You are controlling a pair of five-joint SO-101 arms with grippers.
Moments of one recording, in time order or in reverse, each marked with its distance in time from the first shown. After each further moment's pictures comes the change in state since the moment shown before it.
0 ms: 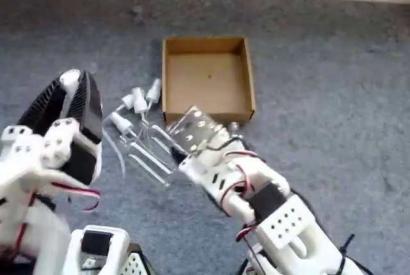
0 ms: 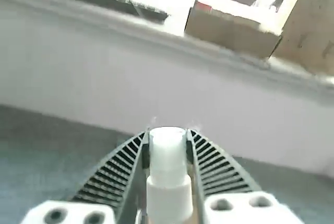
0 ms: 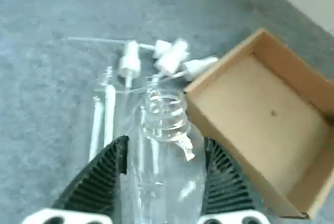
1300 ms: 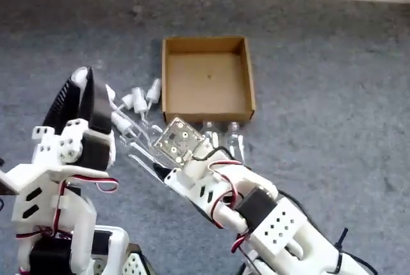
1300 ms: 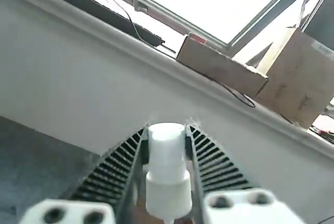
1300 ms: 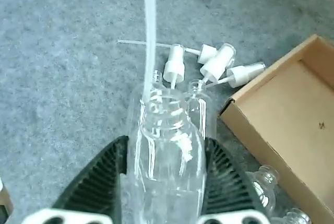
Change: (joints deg) left arm -2.9 -16.7 29.8 -24.6 10.8; right arm -6.2 0.5 0.0 0.0 -5.2
